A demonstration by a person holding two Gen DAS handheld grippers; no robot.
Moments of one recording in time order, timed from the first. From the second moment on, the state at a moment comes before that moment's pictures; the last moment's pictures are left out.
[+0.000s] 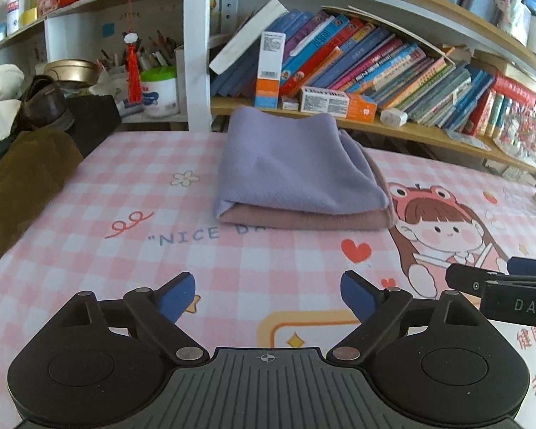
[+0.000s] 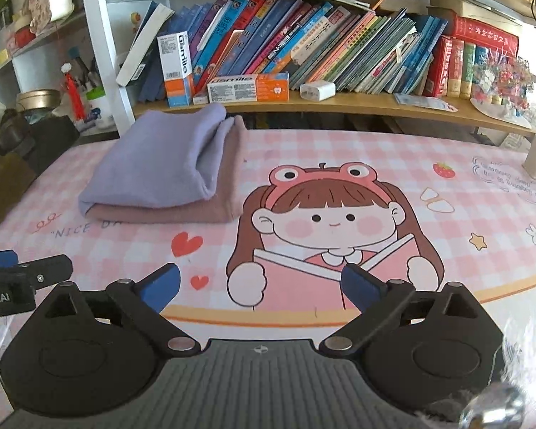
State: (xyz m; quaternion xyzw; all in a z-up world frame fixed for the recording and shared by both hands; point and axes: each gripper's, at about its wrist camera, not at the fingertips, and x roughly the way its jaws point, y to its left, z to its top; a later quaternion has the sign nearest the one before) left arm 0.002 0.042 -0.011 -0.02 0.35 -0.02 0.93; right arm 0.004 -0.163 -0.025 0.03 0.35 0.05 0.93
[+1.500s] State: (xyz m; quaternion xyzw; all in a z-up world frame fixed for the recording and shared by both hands) left arm 0.000 0.034 -0.012 -0.01 0.37 -0.03 0.93; right arm 0.000 -0.164 -0.027 0.03 0.37 0.05 0.93
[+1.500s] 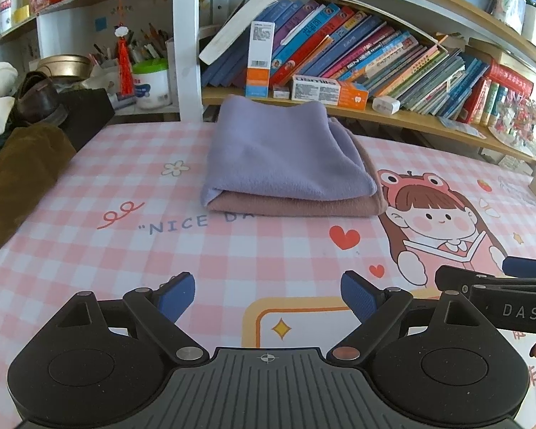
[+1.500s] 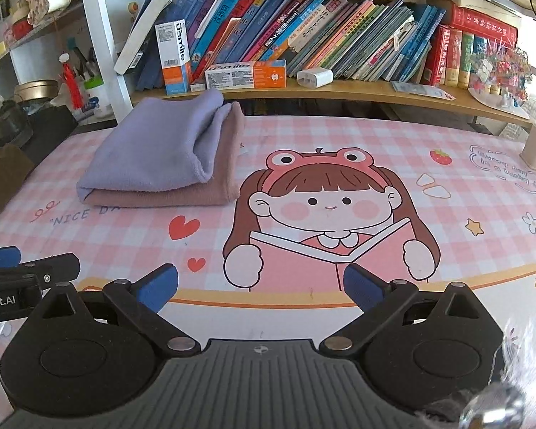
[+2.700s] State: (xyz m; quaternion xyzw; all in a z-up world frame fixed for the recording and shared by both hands) left arm 0.002 0.042 -0.013 -0.02 0.38 -0.03 0.92; right arm 0.002 -0.156 -0.032 0.03 0.38 0.05 0.92
